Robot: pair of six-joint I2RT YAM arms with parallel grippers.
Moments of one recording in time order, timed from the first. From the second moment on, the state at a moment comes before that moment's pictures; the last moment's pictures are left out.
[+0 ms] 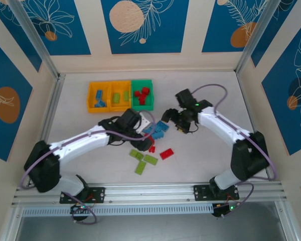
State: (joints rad) left arm -0.83 1.48 1.06 -0.58 0.11 -0.06; right arm 0.42 1.47 1.13 -0.79 -0.23 0.88
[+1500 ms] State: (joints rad) left arm -0.91 1.90 1.34 -0.56 -0.10 0.11; right arm 0.22 1.25 1.00 -0.83 -0.26 0.88
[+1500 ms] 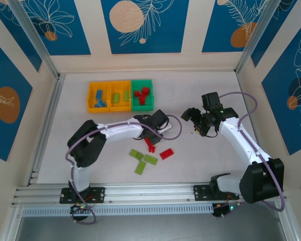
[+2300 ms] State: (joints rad) left arm -0.08 2.10 1.80 -0.68 -0.17 -0.30; right arm 0.30 1.27 1.03 -0.79 -0.28 0.88
